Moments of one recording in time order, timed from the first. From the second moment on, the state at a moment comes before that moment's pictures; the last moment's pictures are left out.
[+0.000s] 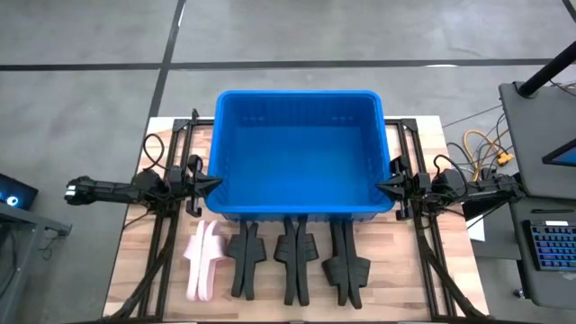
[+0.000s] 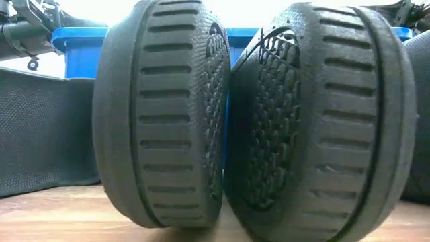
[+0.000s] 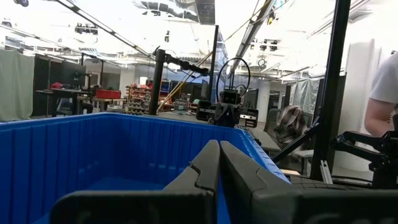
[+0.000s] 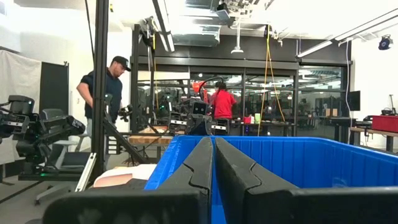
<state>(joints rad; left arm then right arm) -0.07 0.15 0.01 0.38 -0.19 -0.07 0.13 0.02 0.01 0.35 0.11 -0.08</state>
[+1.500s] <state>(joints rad) -0.07 0.15 0.01 0.39 -0.19 -0.07 0.13 0.02 0.01 0.87 0.24 0.30</state>
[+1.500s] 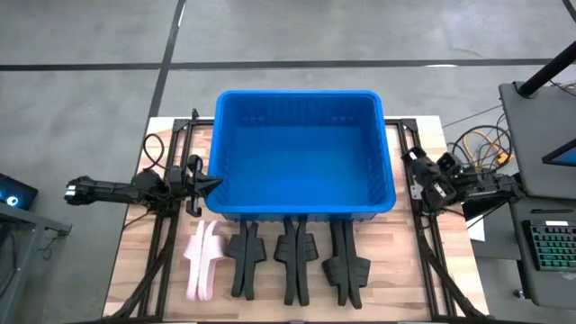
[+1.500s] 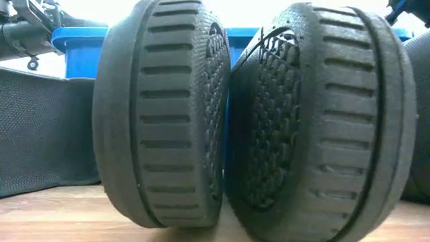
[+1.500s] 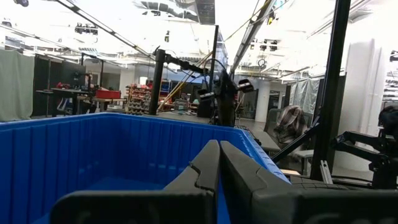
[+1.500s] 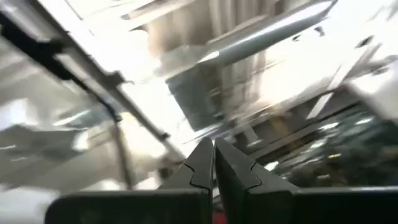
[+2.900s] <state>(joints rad) -0.07 0.24 0.08 0.93 -0.30 -0.28 0.13 0.74 0.86 0.16 0.14 0.29</state>
